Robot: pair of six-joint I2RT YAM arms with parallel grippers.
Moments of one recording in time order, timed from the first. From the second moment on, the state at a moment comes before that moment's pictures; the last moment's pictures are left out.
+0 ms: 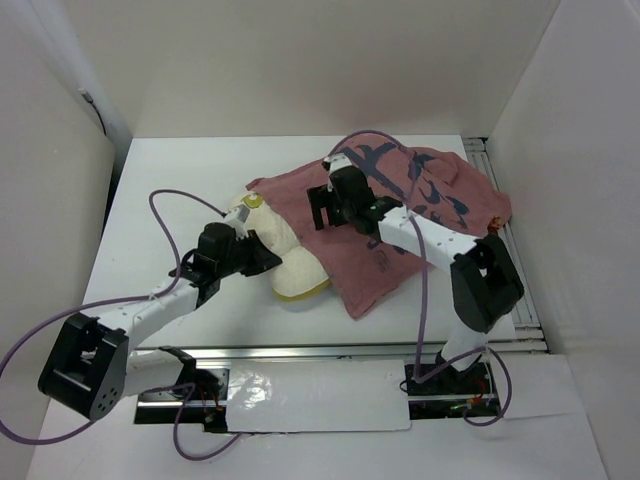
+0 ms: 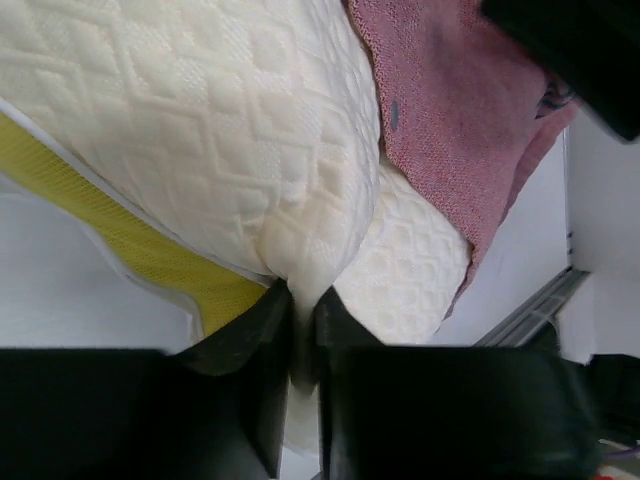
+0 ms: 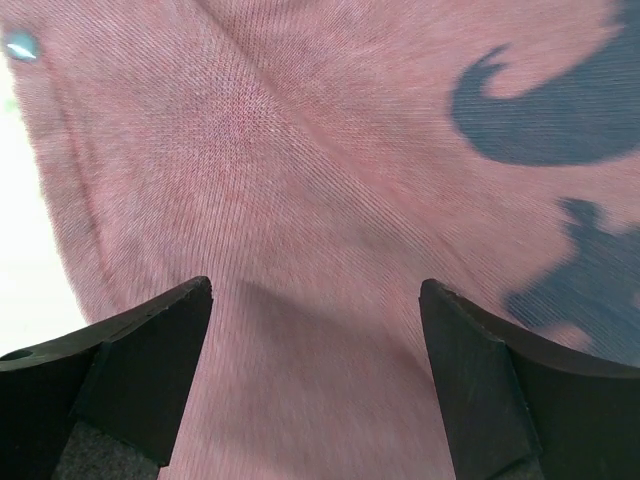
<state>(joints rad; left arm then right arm) -0.39 1.20 0.52 0.15 0.30 -0.71 0.64 1.73 1.26 -0.19 0.12 0.21</state>
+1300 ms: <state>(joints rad) -0.52 1.23 0.53 0.27 0.44 -0.69 1.10 1.39 1.13 -0.60 0.18 0.29</state>
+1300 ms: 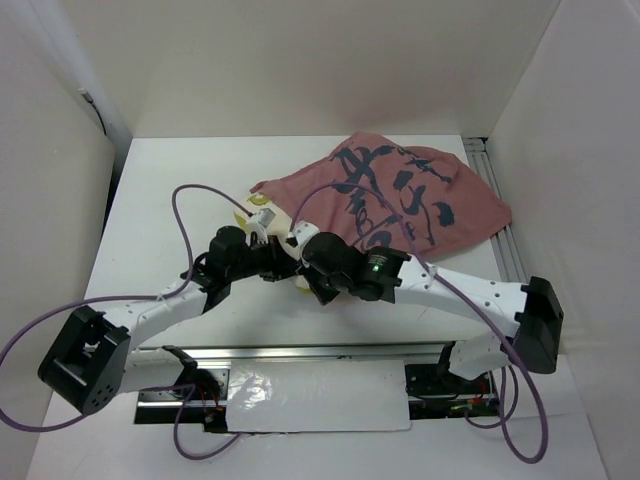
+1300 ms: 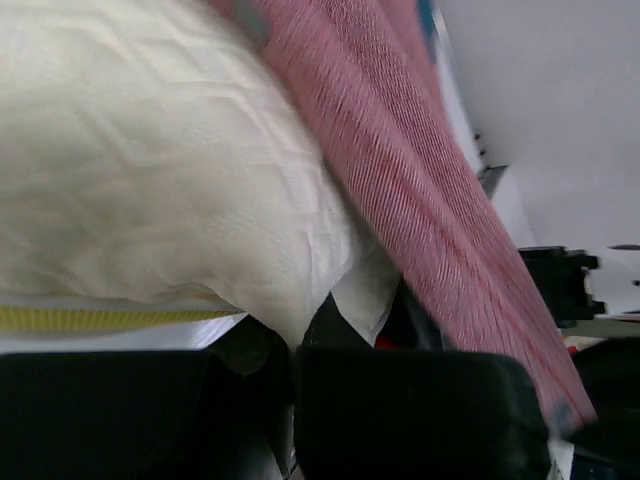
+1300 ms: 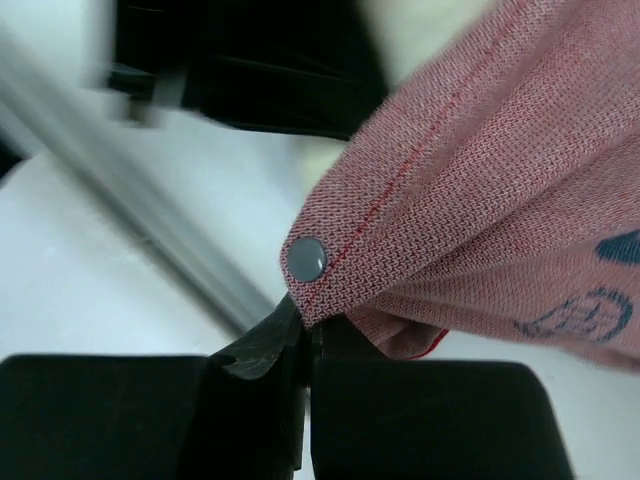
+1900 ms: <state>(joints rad) -0.55 1.22 0.55 0.58 0.53 -0.74 1.21 1.27 1.38 -0.73 -0.09 0.21</state>
